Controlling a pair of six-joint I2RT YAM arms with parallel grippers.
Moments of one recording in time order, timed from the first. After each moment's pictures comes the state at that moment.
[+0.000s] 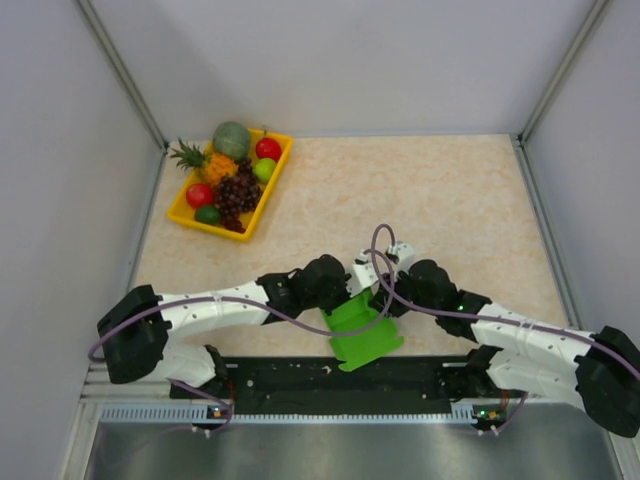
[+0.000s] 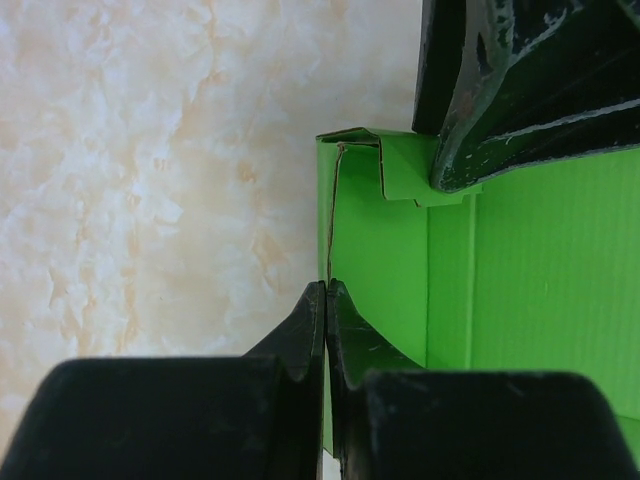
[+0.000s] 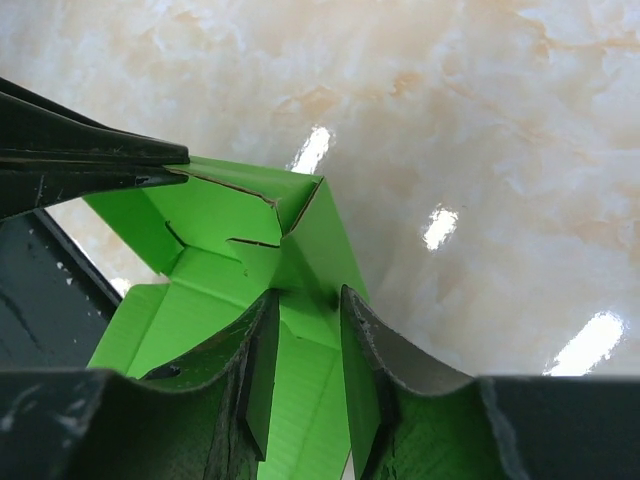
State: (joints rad) left arm -1.08 1.35 0.79 -0.13 -0.07 0.17; right arm 0.80 0.98 0.36 0.04 -0.12 0.41
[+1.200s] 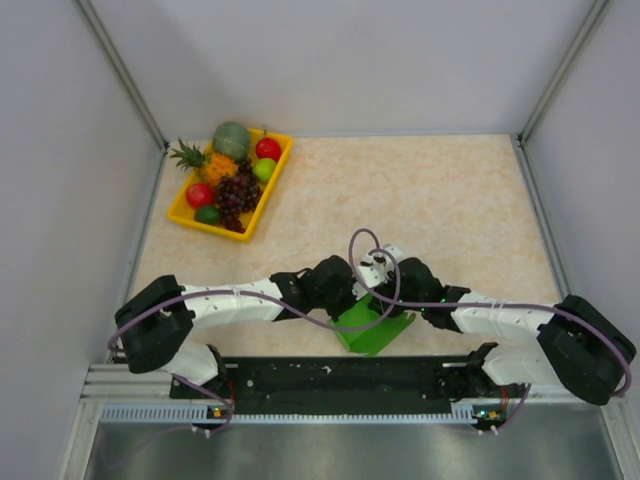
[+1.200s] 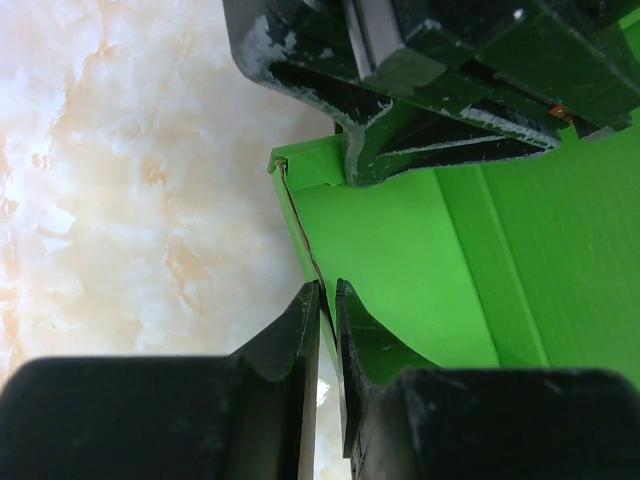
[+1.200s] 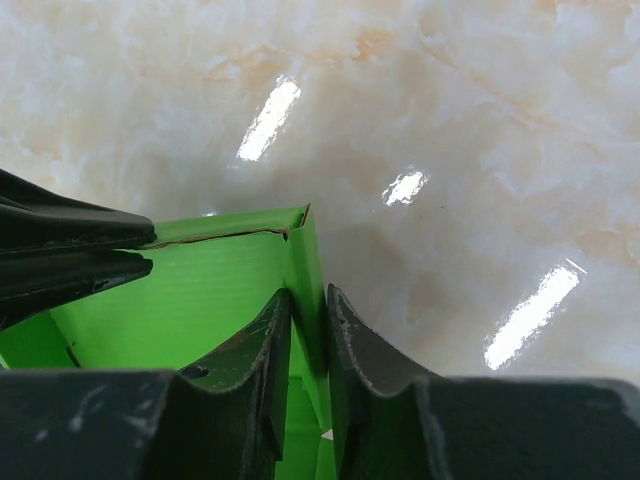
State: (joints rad) left arm -1.07 1.48 0.81 -0.11 0.06 0.07; right arm 0.80 1.21 0.39 0.12 -0.10 0.35
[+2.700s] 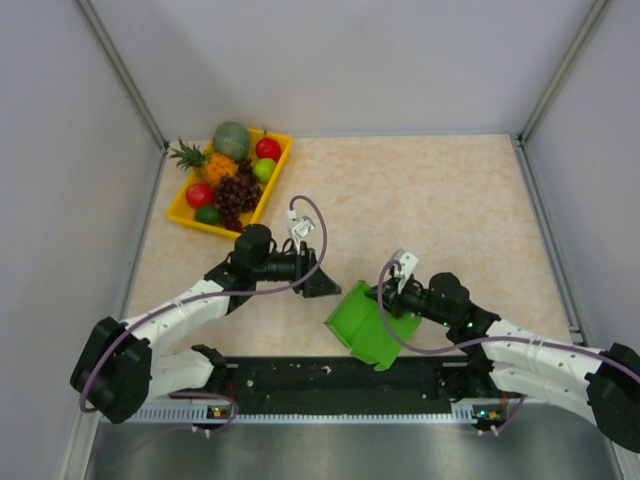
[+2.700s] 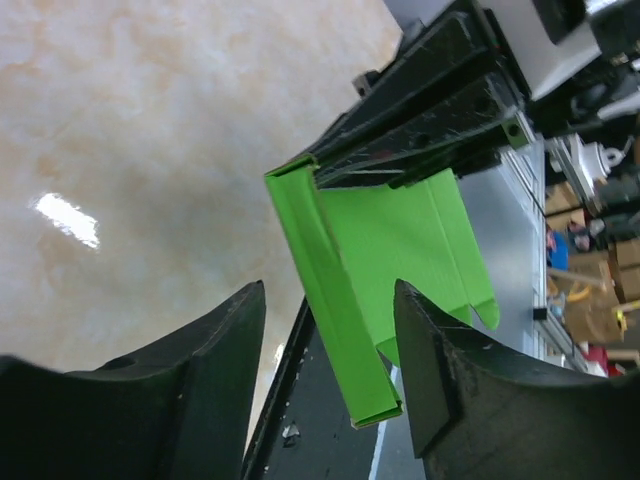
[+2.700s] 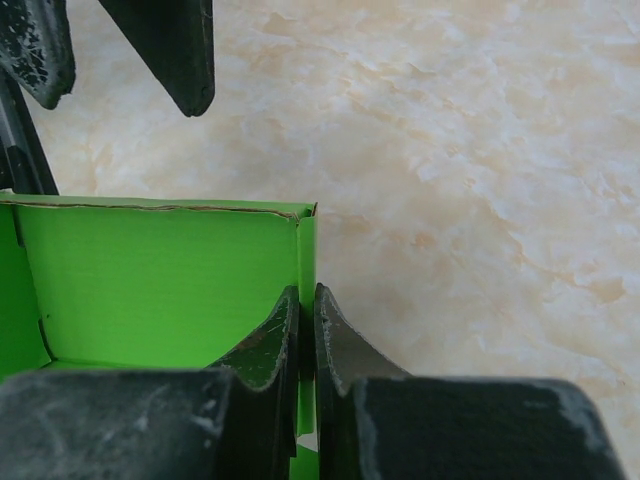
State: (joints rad) left arm -0.58 1.15 0.57 0.18 0.79 -0.53; right arm 0.81 0.86 0.20 0.42 -0.20 0.05
